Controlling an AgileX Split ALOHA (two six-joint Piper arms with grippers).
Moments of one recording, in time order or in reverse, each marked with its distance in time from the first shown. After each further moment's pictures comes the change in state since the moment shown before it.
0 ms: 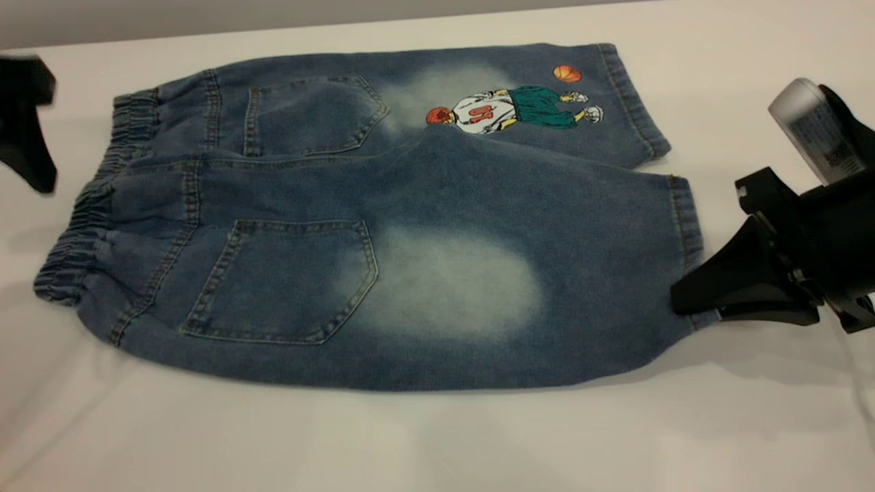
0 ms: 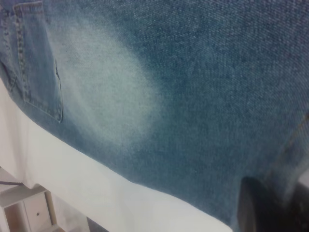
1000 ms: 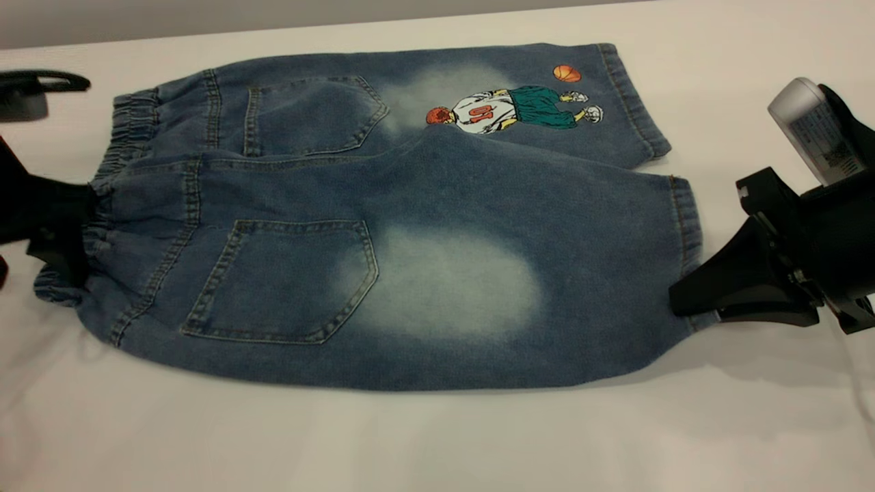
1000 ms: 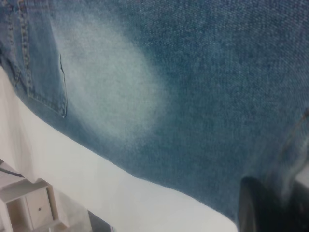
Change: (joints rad) left arm 0.067 0.302 0.000 0.126 -0.227 0.006; right arm 0.000 0.000 0.000 -0.013 0.012 0.000
